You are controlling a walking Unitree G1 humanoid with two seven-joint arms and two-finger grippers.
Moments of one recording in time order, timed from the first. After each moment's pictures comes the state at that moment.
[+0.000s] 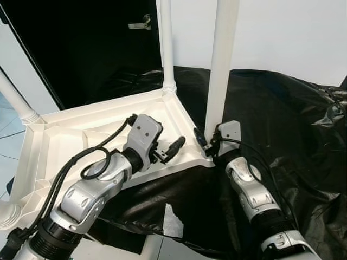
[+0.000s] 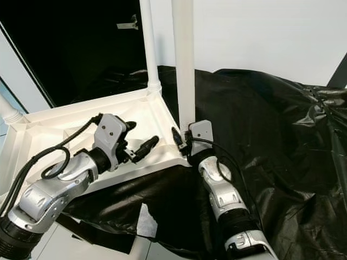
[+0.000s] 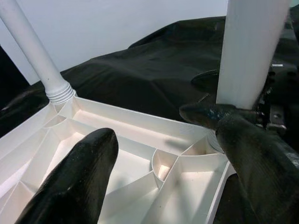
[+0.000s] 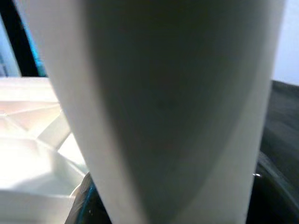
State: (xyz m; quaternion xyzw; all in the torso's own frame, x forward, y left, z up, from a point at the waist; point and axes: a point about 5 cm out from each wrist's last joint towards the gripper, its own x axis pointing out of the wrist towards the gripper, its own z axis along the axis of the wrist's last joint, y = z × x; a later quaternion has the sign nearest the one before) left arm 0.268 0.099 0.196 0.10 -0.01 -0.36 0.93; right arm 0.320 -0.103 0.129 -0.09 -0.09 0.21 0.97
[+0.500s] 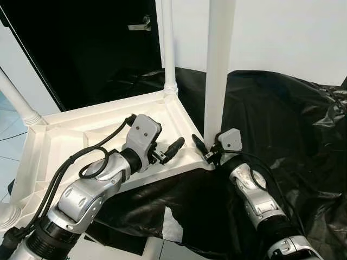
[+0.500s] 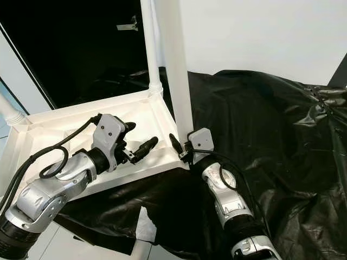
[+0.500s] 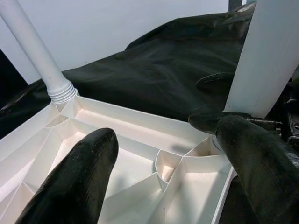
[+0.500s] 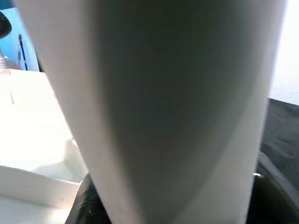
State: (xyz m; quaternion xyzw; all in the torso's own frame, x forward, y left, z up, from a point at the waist) left arm 0.268 0.100 0.196 0.11 0.00 -0.37 0.92; right arm 0.311 -0.105 0.121 -0.13 -0.12 0.25 0.95
